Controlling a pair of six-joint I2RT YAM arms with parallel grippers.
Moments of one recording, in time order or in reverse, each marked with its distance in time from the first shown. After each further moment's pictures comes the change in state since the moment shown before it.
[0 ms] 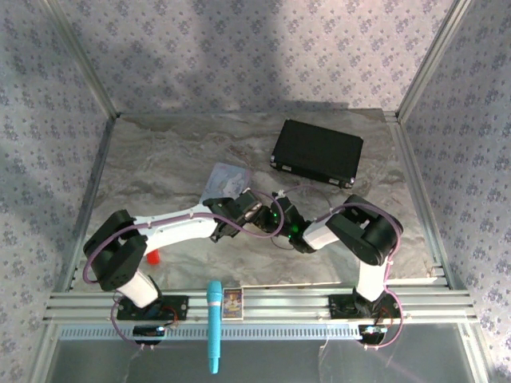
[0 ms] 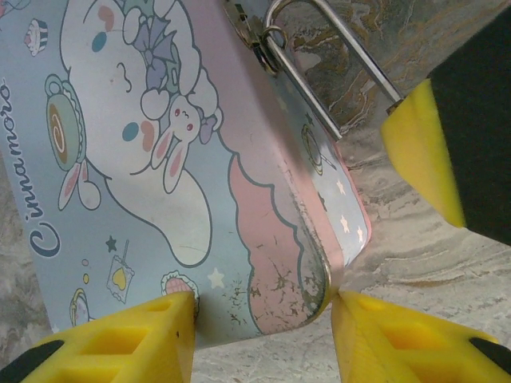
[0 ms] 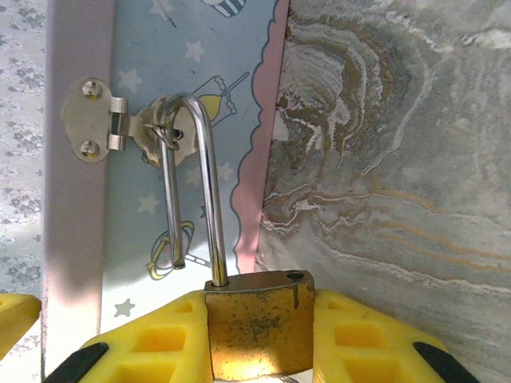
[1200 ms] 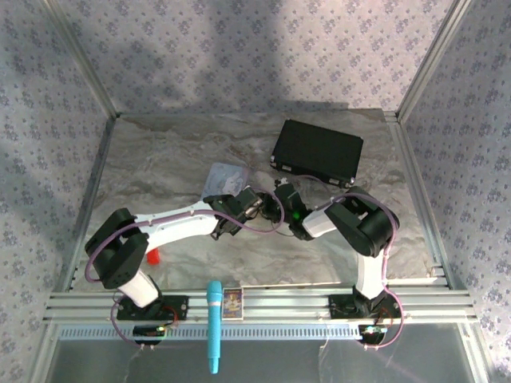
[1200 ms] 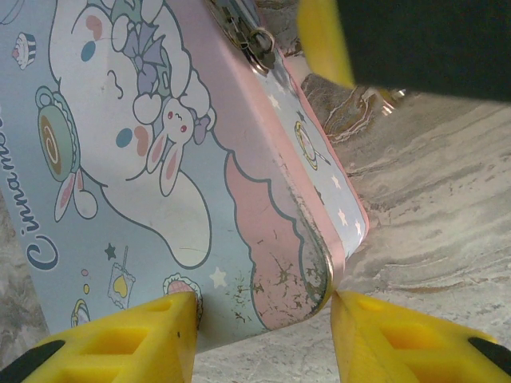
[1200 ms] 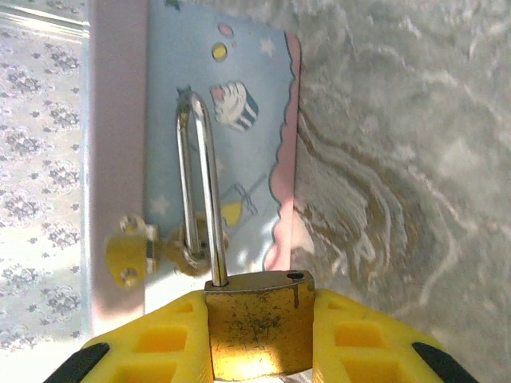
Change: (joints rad) left arm 0.015 0.016 0.029 -0.020 0.022 0.001; right arm -0.114 0.064 0.113 -0.002 -0.100 0.015
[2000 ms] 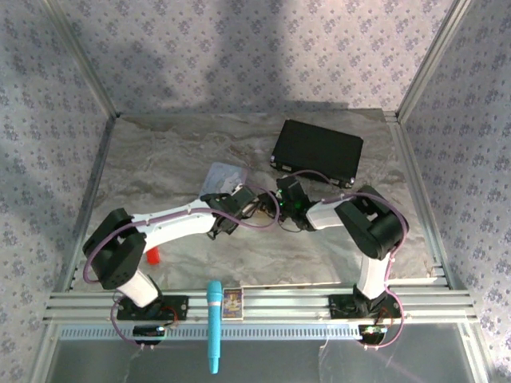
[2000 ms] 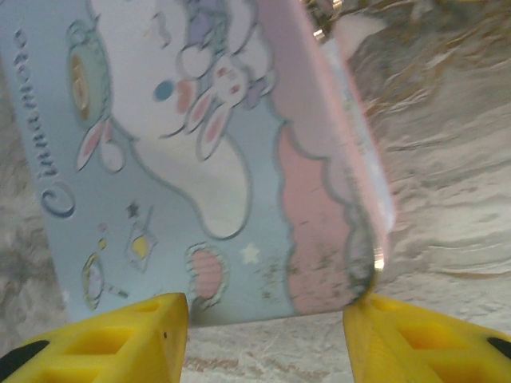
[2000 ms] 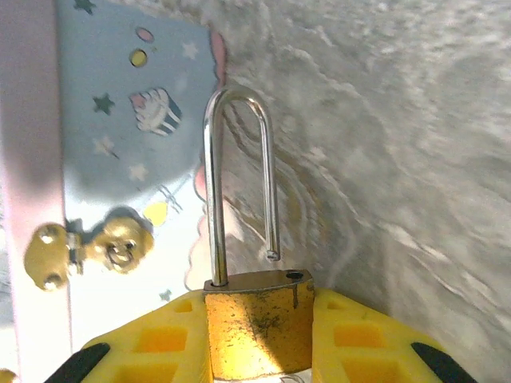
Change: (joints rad) left arm 0.029 -0.015 0.001 -0.072 -0.056 -0.106; right arm -0.060 -0.081 0.055 -0.368 -0.082 -0.158
